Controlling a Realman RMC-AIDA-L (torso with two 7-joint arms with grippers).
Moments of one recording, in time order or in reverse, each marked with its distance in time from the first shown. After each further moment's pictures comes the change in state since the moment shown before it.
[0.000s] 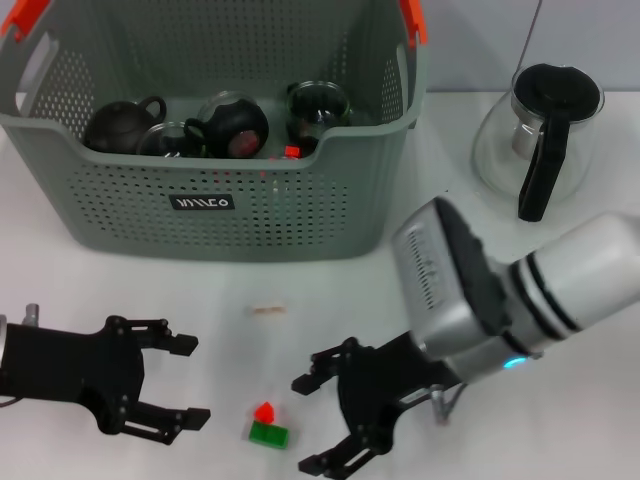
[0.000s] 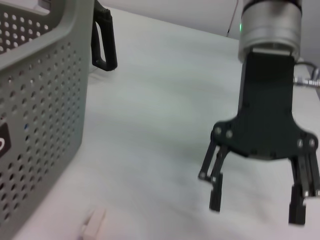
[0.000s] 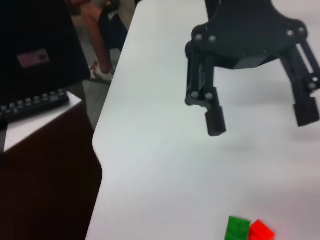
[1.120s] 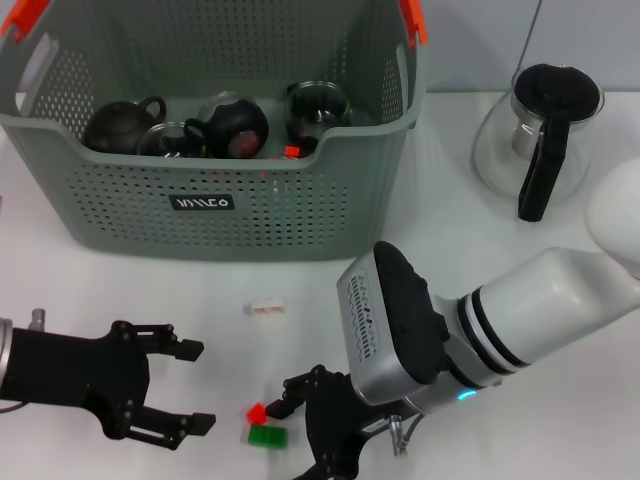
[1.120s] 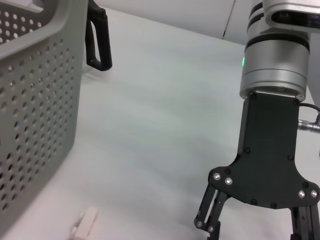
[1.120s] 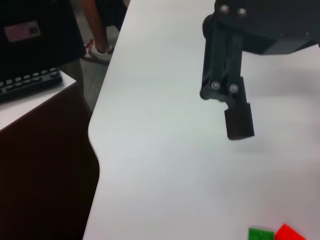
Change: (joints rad) left arm -0.004 -0.002 0.001 -0.022 0.001 -0.001 0.001; right arm 0.025 0.009 -0.291 0.014 0.146 0.211 0.060
